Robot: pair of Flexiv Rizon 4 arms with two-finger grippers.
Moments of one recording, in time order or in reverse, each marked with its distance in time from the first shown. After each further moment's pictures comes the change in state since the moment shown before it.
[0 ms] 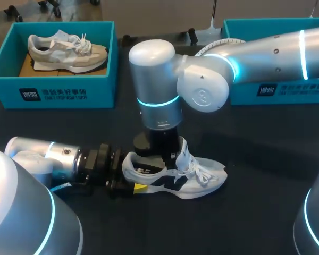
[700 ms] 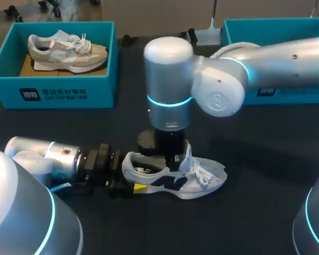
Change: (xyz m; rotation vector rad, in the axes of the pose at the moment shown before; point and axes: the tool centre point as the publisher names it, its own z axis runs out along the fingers) left arm 0.000 0.000 0.000 0.000 0.000 0.000; right arm 0.017 0.000 -0.015 -0.117 -0.044 0.021
